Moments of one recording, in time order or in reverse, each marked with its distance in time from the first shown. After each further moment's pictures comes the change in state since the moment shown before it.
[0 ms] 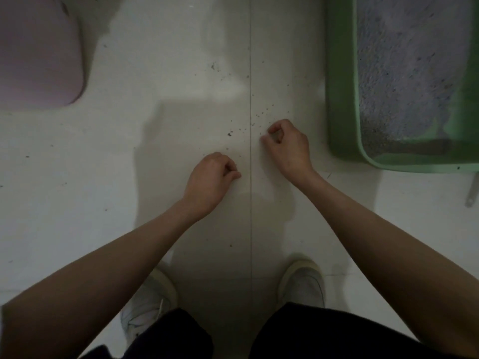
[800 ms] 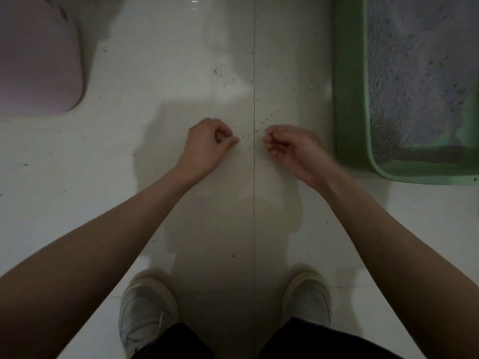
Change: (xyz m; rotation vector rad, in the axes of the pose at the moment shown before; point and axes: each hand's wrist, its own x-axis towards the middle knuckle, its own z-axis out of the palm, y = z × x) left_hand 0.055 0.007 -0.035 -0.093 0.128 -0.037; right_hand 0.010 -0.010 -0.021 1.078 -0.357 0.351
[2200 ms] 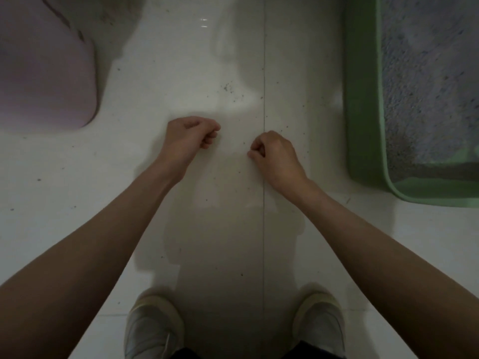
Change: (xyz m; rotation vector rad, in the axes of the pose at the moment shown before) left_hand 0.022 -0.012 -0.038 -0.651 0.029 -0.319; right_hand 0.026 0.015 0.040 -1.271 0.124 -0.415
